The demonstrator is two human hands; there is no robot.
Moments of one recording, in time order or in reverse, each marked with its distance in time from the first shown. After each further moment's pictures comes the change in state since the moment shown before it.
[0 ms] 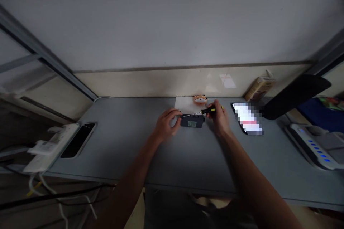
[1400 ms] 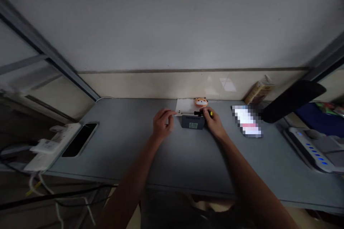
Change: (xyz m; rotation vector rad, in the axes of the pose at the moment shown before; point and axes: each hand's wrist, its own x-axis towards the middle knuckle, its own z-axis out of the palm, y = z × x) left_hand 0.000 -0.011 -0.003 0.220 0.364 0.139; right_hand -0.001 0.014 0.000 -0.306 -0.165 -0.205
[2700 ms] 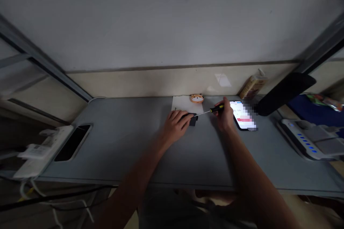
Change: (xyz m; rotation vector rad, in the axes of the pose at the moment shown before) left_hand -0.007 0.039 0.025 0.083 -0.247 0.227; right_hand 0.011 -0.004 -0.026 0.469 0.474 0.242
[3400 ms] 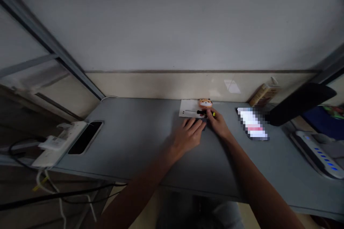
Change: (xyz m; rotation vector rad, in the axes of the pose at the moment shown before) left_hand -0.001 0.027 0.000 0.049 -0.207 -0.024; right_hand -0.015 0.019 0.017 -0.374 -0.520 -0.147
